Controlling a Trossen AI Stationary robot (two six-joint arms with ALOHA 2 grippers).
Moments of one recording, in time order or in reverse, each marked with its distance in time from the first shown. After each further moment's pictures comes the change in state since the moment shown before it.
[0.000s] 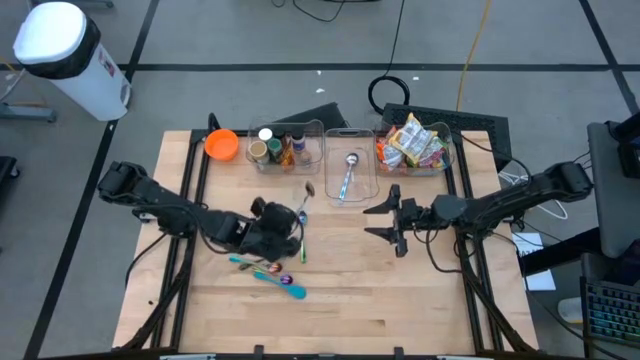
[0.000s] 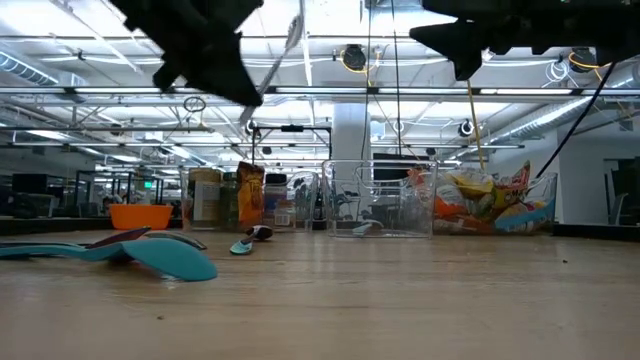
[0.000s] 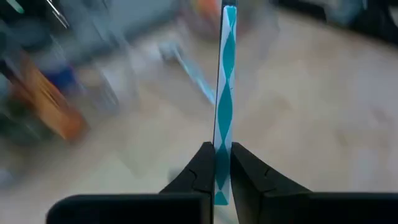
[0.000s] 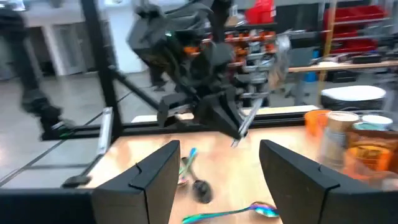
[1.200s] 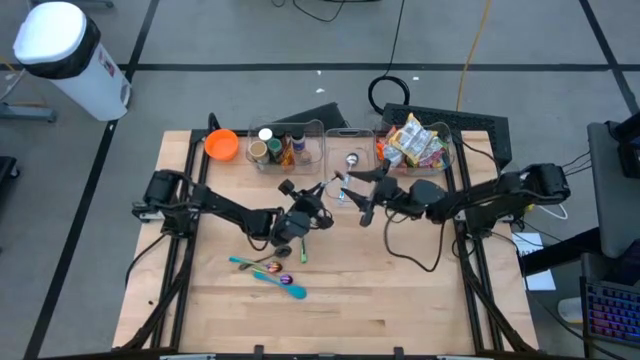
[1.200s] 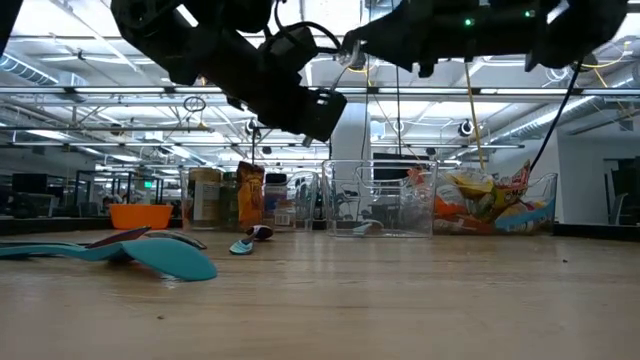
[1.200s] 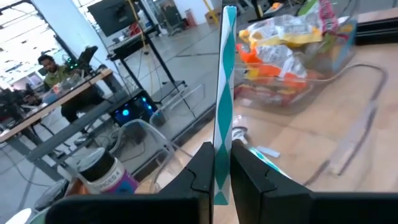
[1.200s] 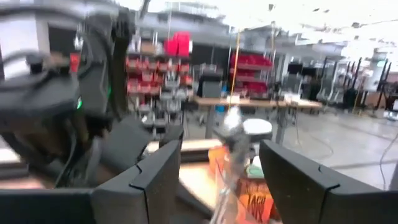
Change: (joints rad) left arm 0.199 0.367 0.000 0.902 -0.270 0.859; right arm -0.184 0.307 0.169 0.267 0.168 -0.214
